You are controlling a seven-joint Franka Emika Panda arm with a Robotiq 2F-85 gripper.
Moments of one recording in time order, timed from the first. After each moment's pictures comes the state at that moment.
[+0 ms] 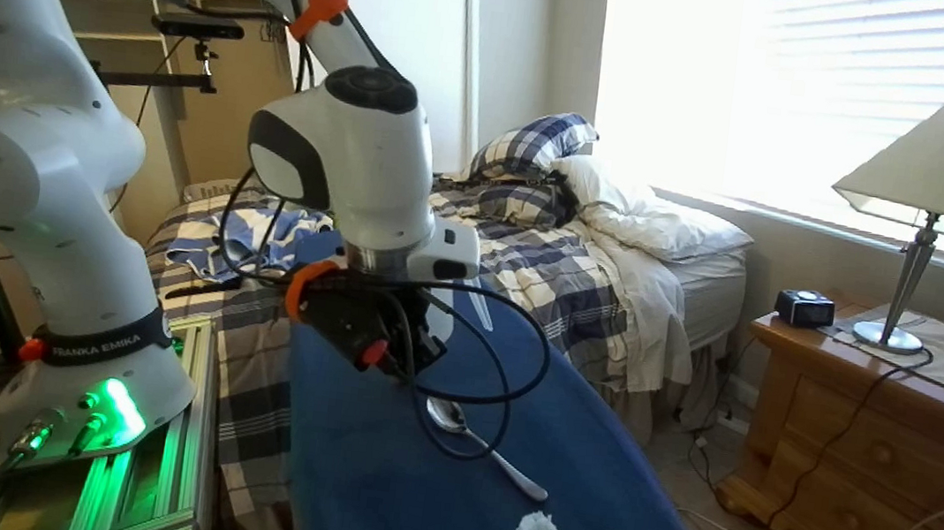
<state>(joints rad) -0.25 -0.08 -0.39 -2.73 0.44 2.54 -1.39</state>
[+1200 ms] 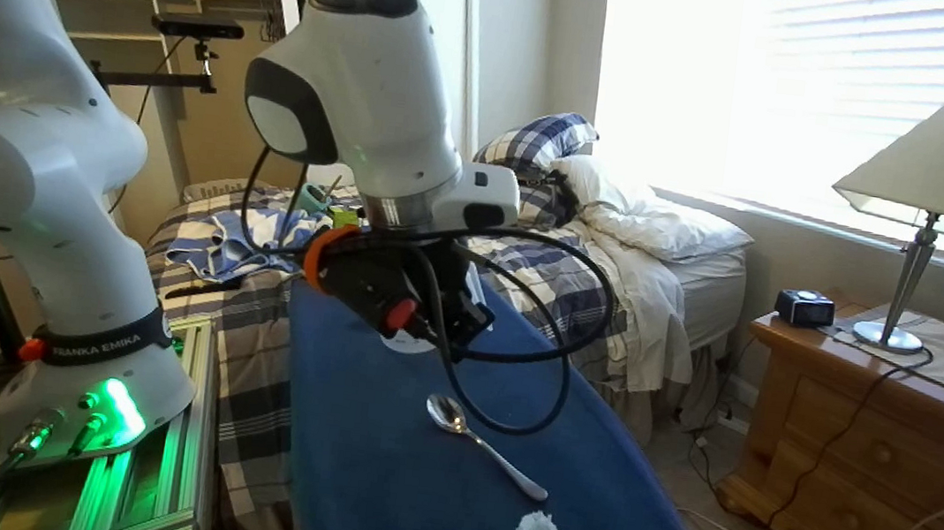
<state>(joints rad) -0.28 -0.14 -0.44 -2.63 0.44 2.54 -1.38</state>
